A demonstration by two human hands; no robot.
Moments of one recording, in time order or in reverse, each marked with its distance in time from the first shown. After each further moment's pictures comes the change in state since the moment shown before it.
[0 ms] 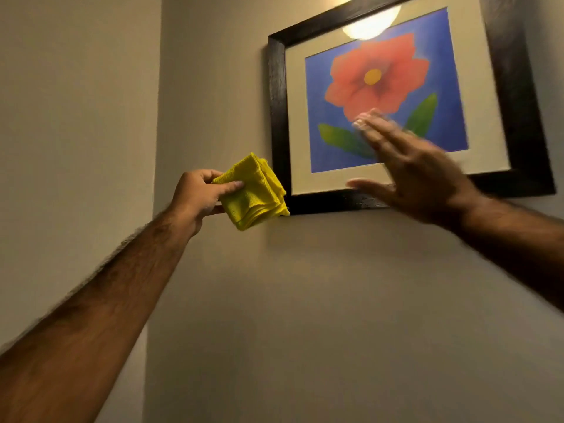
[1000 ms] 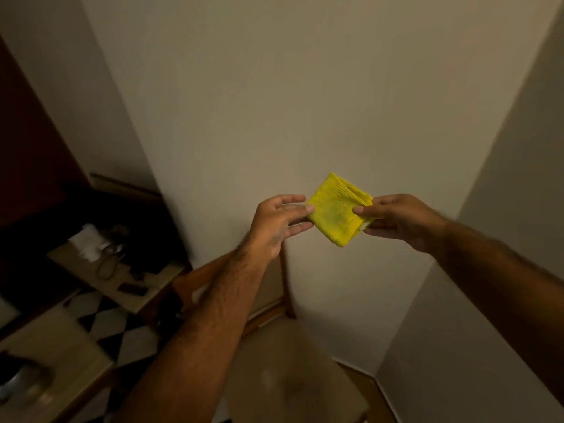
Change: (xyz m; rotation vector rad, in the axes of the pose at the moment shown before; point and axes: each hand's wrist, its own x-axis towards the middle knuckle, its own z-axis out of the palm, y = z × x) left_hand -0.417 -0.240 -0.393 -0.034 0.603 -0.762; right_hand -0.092 -0.654 0.228 2.004 -1.420 0.917
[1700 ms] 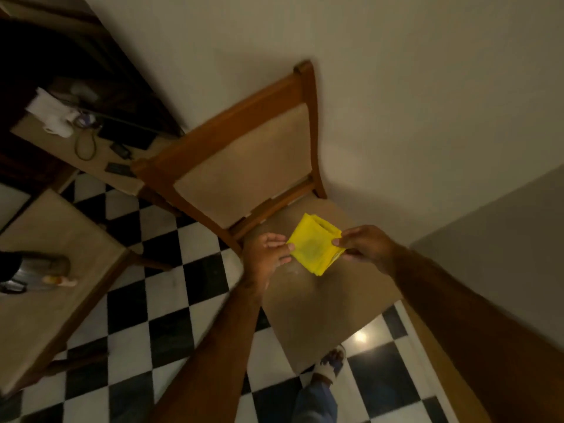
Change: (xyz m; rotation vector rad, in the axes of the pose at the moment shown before) left_hand -0.005 -0.389 -0.217 0.237 0.368 -0.639; right_hand 0.136 0.417 0.186 0.057 -0.119 0.657
